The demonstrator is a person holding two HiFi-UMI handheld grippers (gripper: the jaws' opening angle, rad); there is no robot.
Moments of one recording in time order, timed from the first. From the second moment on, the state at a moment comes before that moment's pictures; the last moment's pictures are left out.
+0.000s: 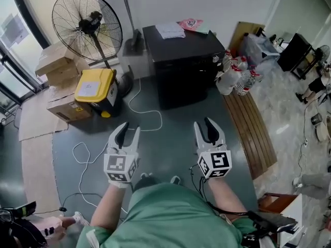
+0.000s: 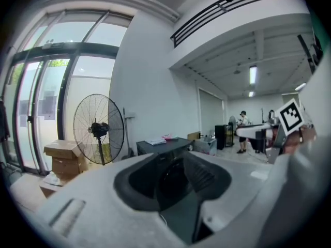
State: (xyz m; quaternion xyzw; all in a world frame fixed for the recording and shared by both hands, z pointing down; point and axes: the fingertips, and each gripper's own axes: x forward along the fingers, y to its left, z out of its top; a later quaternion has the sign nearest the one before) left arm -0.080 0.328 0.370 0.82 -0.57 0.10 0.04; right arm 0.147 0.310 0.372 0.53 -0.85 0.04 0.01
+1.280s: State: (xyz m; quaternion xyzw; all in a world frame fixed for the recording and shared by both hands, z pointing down) left arm -0.175 0.061 0.409 0.87 -0.47 0.10 0.08; right arm 0.062 0.091 0.403 0.60 -0.79 0.09 0.04
